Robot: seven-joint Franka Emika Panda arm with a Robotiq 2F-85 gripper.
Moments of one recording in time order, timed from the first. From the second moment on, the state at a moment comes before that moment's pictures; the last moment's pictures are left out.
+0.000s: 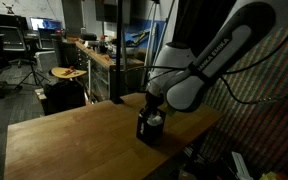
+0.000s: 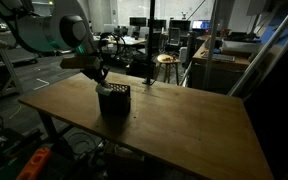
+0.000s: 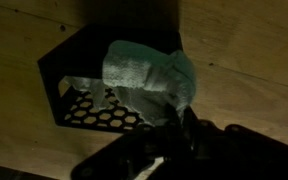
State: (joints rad) arm -0.19 0.00 0.28 -2.66 -0.30 2.94 0.07
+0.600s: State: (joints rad) arm -0.13 -0.01 0.18 -2.65 -0.27 2.94 0.03
